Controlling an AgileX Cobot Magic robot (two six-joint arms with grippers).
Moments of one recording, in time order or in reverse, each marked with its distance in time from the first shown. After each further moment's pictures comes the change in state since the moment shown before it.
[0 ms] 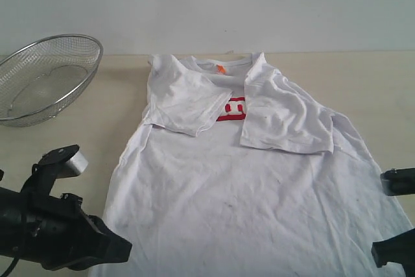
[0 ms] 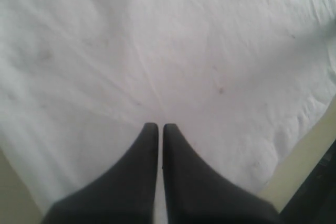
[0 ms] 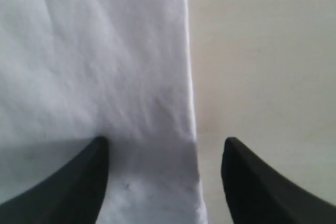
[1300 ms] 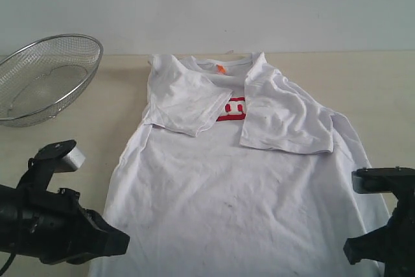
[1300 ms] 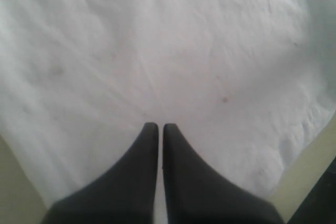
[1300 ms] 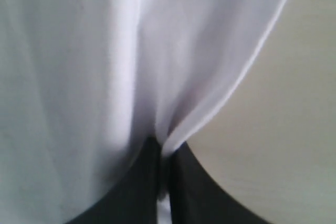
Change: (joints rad) left arm 0.000 -0.032 0.000 -0.008 -0.027 0.017; right arm -0.002 0.029 -0.029 0.347 -0.021 -0.393
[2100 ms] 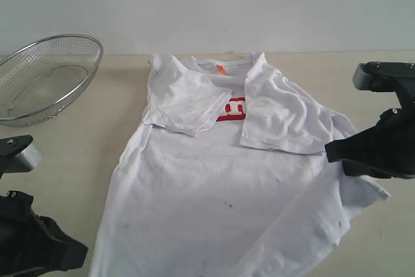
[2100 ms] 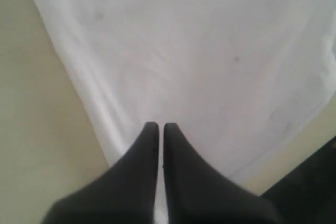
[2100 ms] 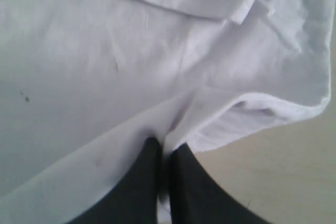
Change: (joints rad) left arm 0.000 -0.325 0.000 0.695 0.058 -0.795; right arm 0.000 -0.274 -0.085 0.234 -0.250 -0.239
